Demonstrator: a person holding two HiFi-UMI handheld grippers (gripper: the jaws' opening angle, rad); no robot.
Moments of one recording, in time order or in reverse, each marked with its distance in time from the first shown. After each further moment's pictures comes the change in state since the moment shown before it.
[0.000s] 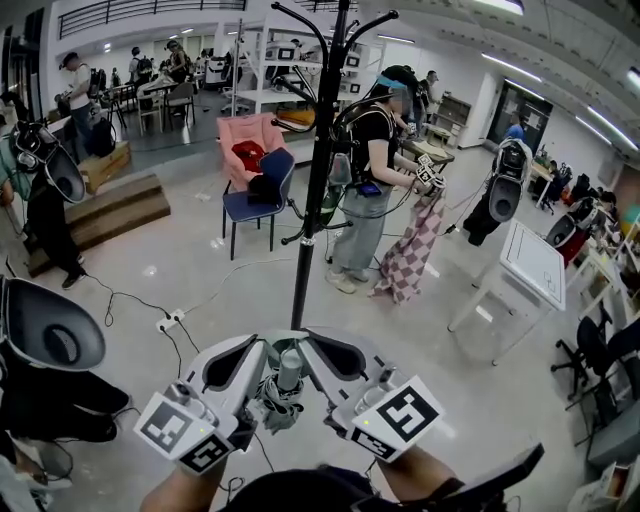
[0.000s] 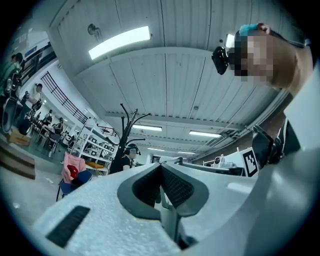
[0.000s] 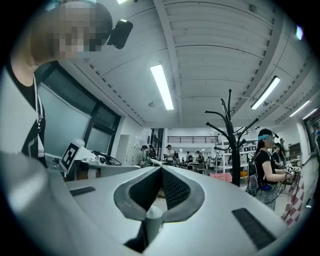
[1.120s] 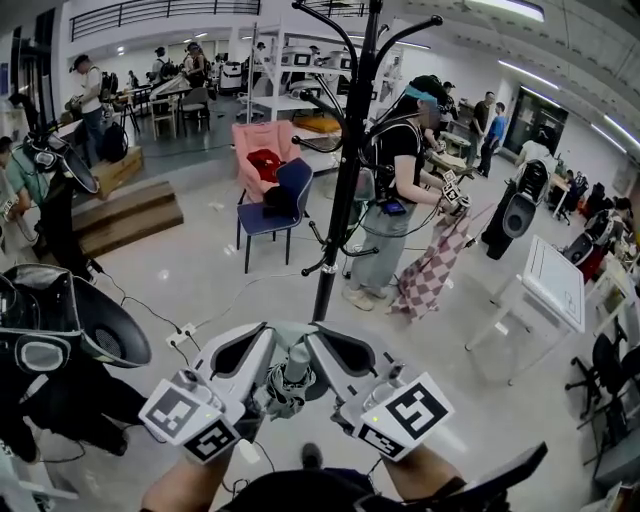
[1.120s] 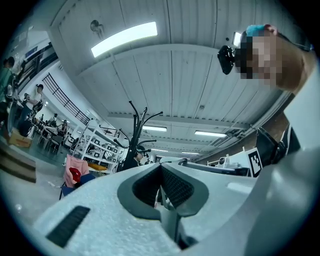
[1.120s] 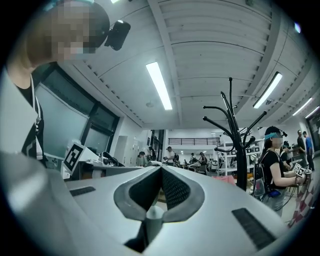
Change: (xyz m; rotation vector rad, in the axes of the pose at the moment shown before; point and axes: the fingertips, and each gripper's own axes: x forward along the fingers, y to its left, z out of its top) left arm 0.071 0.099 0.011 0.003 -0.006 0.026; right arm 0.088 -0.072 -0.004 -0.004 -0.026 0.019
